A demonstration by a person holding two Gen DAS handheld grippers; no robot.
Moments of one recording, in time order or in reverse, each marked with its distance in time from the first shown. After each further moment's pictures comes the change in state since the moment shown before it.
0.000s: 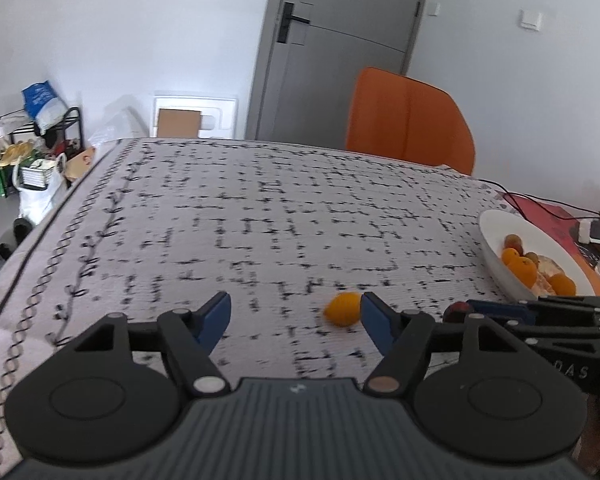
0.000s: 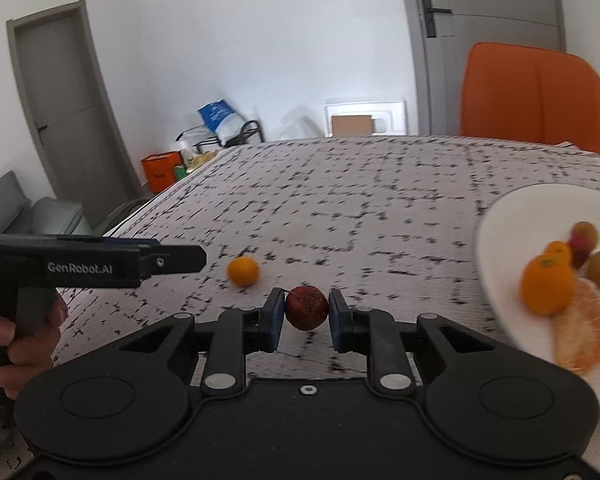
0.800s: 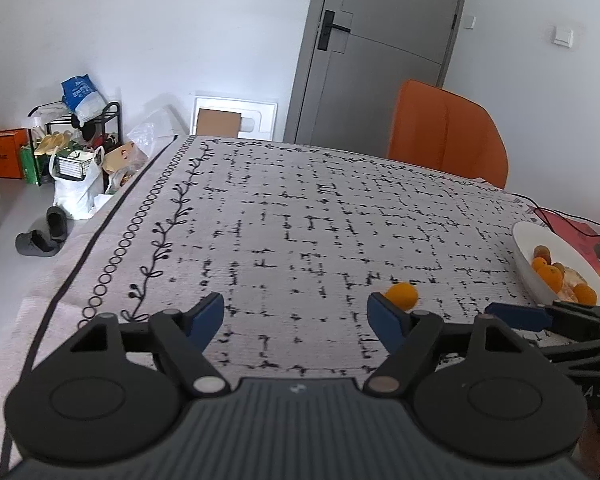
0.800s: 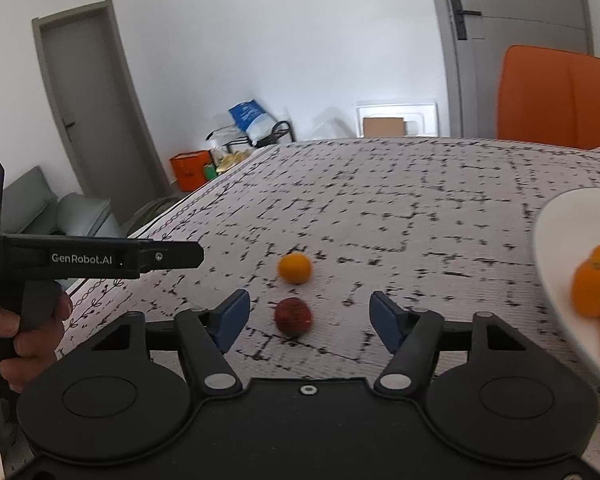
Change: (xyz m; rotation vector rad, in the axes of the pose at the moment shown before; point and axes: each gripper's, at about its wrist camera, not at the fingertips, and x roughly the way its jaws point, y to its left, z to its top) left arm -0.029 0.035 -0.008 -0.065 -0.018 0.104; right arm 0.016 0.026 -0.002 -0.034 0.006 0.098
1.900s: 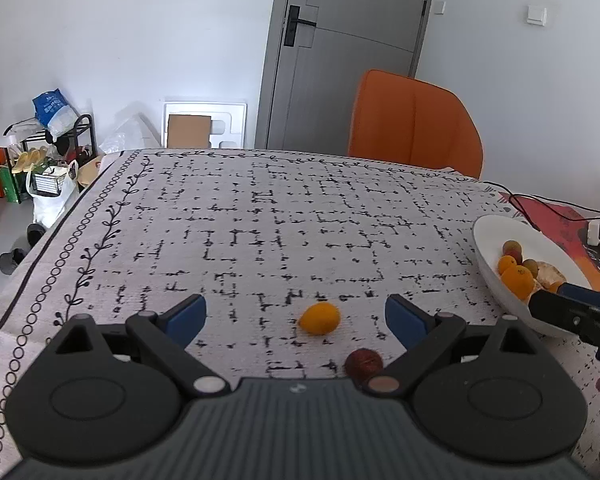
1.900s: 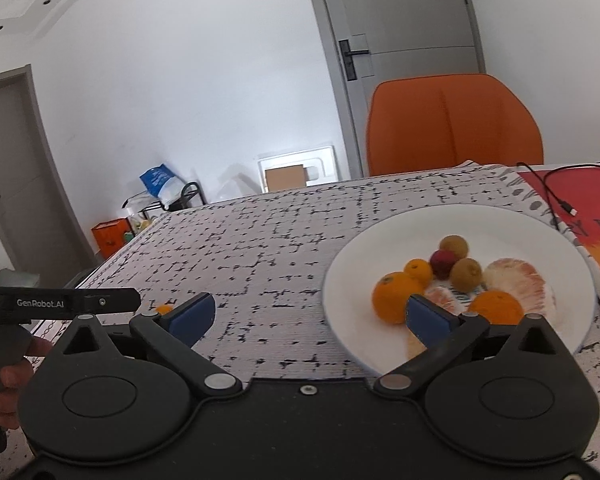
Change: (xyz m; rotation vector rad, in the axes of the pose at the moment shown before) left arm 0.014 -0.062 0.011 0.069 0.012 -0.038; right arm -0.071 -0.071 -0.009 0.152 -0.170 -0.244
